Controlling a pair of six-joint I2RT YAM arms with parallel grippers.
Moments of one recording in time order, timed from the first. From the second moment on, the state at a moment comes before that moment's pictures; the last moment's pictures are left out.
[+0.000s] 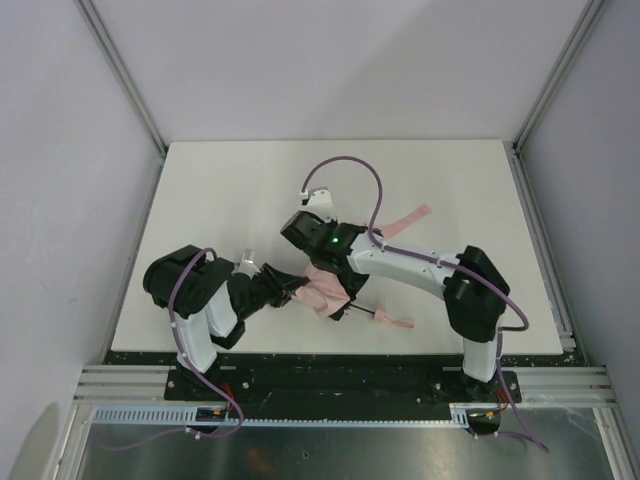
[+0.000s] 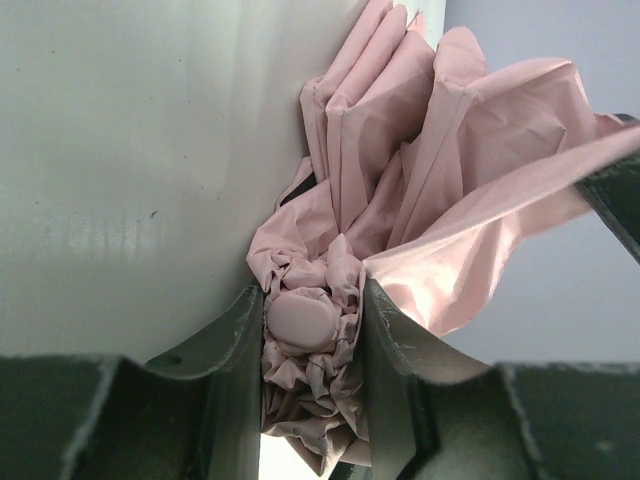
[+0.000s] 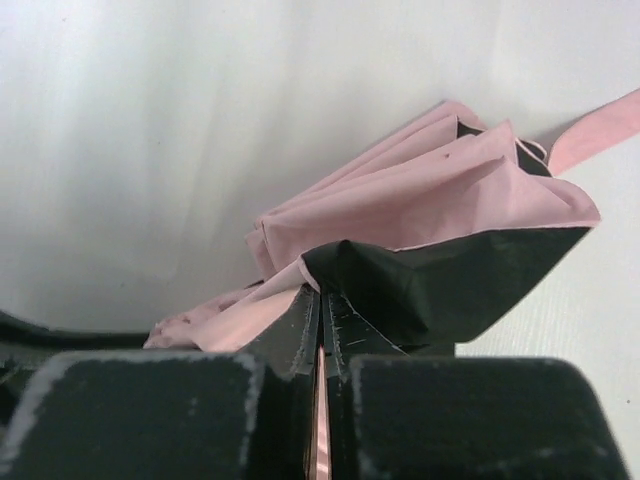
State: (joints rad) left arm -0.44 1.86 0.09 1.45 0.30 -1.27; right arm 1.03 1.92 1.58 -0.64 0.71 0.62
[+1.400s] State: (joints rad) left arm -0.46 1.88 0.08 1.47 0.34 -1.28; right arm 0.83 1.57 1.45 -0.64 0.40 0.92
